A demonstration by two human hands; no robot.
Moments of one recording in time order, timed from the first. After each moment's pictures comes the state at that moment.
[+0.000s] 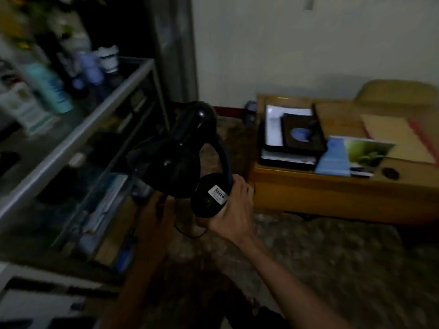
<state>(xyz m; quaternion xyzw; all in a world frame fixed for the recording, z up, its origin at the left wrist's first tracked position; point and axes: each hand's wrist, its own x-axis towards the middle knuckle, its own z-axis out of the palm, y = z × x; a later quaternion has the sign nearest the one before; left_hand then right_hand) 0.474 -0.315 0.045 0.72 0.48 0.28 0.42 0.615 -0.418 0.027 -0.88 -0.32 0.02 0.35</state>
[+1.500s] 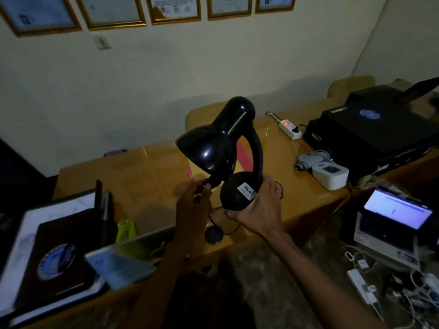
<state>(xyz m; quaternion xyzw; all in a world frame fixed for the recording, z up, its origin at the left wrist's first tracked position) 1.208 -0.746 0.057 0.78 0.10 0.15 0.60 1.250 -0.915 0.036 -0.93 -0.03 -0.10 0.35</state>
